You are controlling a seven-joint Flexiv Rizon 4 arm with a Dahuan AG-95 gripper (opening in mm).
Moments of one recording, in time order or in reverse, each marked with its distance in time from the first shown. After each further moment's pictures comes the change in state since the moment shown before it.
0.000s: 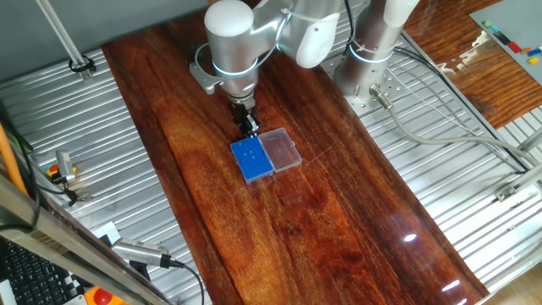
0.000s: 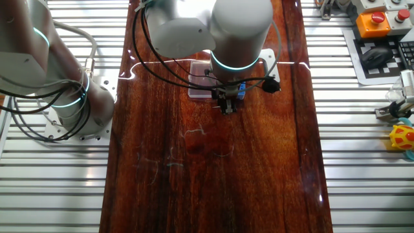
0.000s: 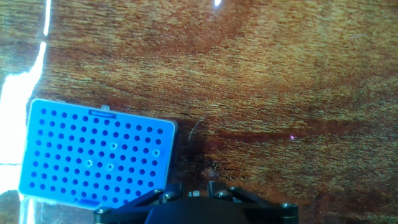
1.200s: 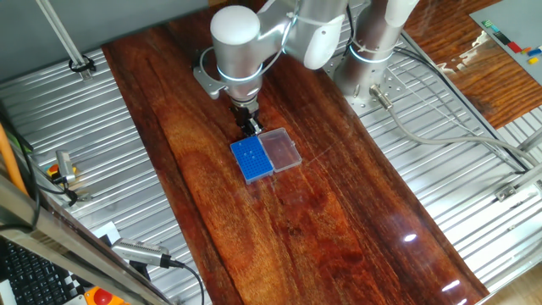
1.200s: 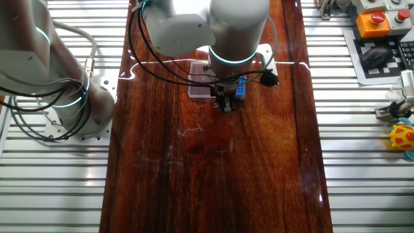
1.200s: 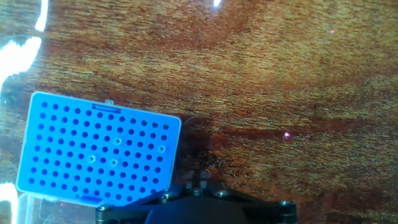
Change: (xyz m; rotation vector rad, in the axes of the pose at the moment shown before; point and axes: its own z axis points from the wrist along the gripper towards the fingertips) arm 0.004 0.004 0.004 0.042 0.007 -0.027
